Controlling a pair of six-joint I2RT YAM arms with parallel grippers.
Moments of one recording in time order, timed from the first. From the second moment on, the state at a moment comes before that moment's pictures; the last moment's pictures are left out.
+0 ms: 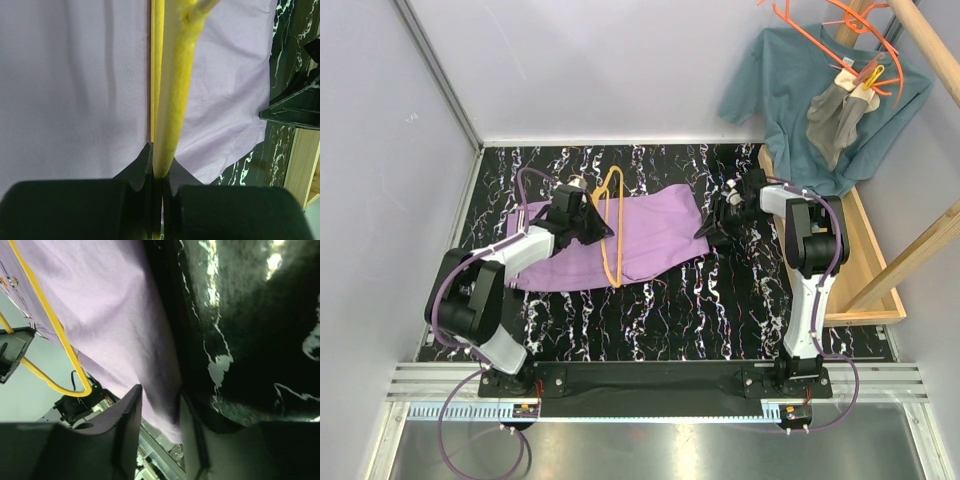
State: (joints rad) left arm -0.35 1.60 0.92 -0.07 0.20 -0.74; right arm 0.09 2.16 1.42 -0.57 -0.80 0.40
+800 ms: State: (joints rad) left arm -0.34 1.61 0.86 0.00 0.19 -0.75; right arm 0.54 2.42 1.77 -0.11 -1.07 1.04
